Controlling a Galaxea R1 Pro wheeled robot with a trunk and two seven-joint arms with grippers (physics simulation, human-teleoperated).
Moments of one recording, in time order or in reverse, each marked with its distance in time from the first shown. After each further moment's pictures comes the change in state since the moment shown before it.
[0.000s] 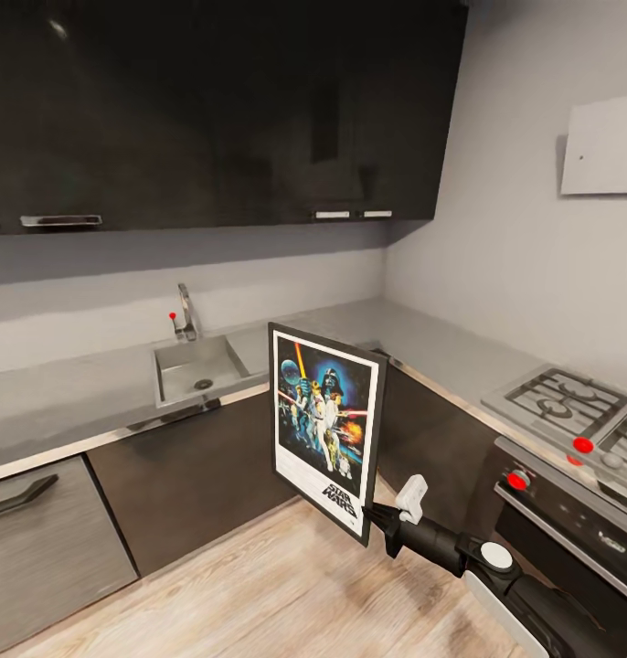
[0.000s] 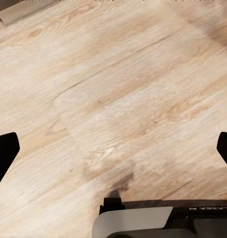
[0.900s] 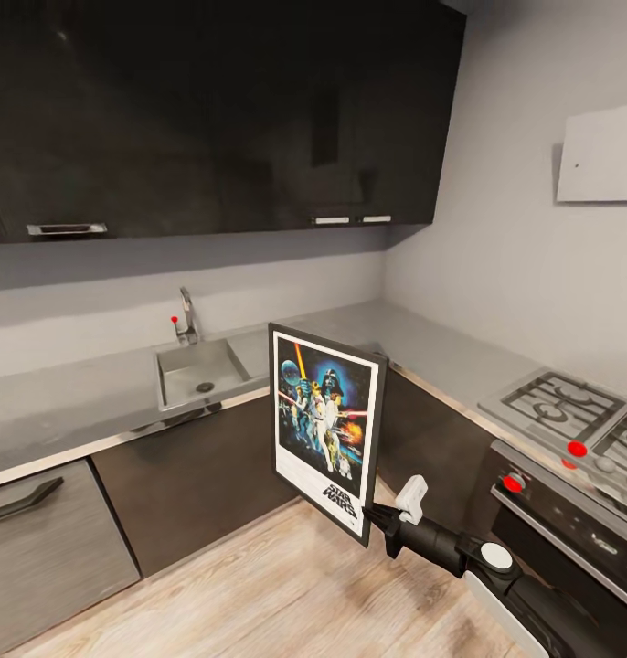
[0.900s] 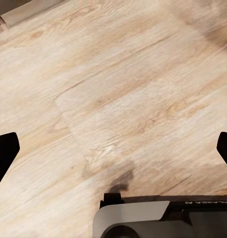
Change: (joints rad) left arm 0.000 0.000 0.000 0.000 0.000 0.000 0.000; right arm 0.000 0.000 0.001 0.003 0.000 0.000 0.000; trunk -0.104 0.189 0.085
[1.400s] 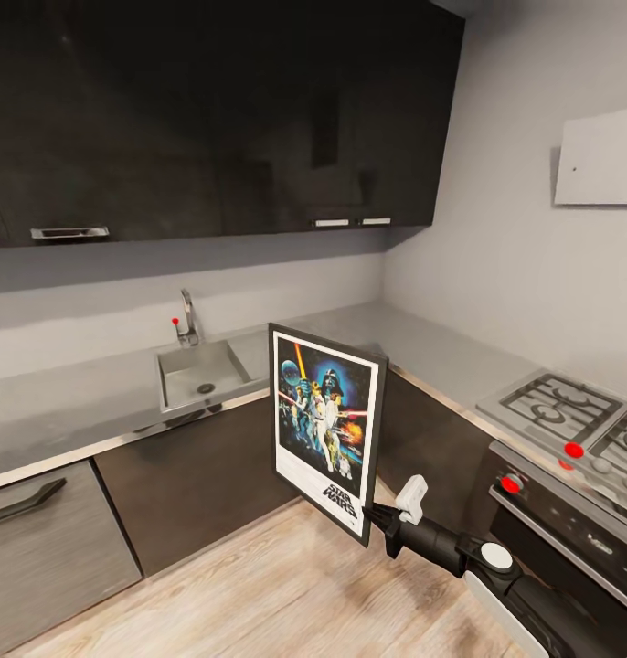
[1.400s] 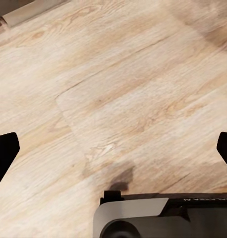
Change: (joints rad) left arm 0.000 0.000 0.000 0.000 0.000 0.000 0.000; right arm 0.000 0.000 -0.001 0.000 0.001 -0.001 0.000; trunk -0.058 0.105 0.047
